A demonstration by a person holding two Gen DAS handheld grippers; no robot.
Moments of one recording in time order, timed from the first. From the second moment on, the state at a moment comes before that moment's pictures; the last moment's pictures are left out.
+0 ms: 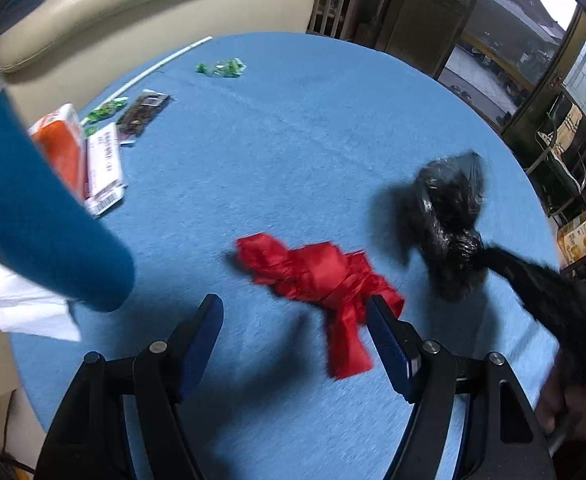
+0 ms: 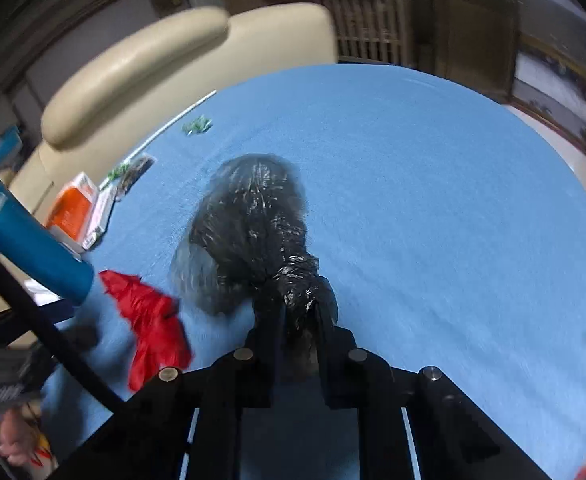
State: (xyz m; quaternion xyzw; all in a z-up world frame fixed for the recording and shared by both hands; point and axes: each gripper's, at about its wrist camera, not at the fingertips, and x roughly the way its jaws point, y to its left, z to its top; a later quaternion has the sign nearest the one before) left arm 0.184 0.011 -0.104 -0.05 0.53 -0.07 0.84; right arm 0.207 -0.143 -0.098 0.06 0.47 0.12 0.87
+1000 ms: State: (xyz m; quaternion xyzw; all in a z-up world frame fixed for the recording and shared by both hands) left arm 0.107 0.020 -0.083 0.02 0.49 -0.14 0.86; right arm 0.242 -0.110 -0.118 0.03 0.48 0.12 0.87
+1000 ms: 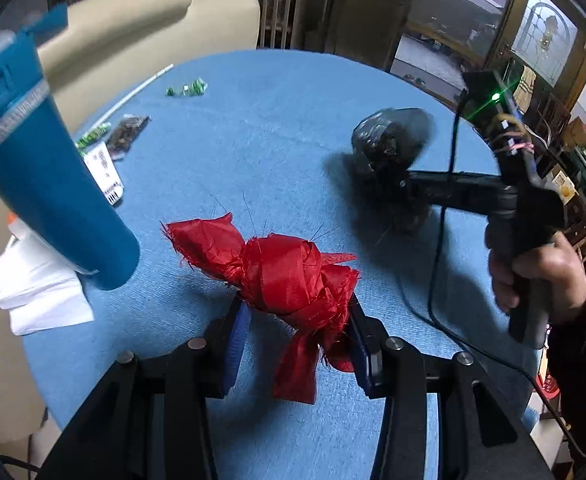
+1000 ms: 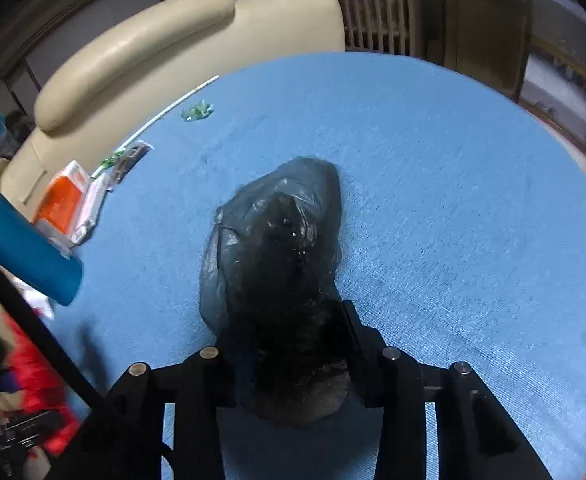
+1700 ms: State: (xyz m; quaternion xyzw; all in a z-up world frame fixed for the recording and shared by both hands) left arm 0.012 -0.072 0.020 0.13 0.34 -0.18 0.91; right arm 0.016 -0.230 0.002 0.16 0.34 0.11 0.92
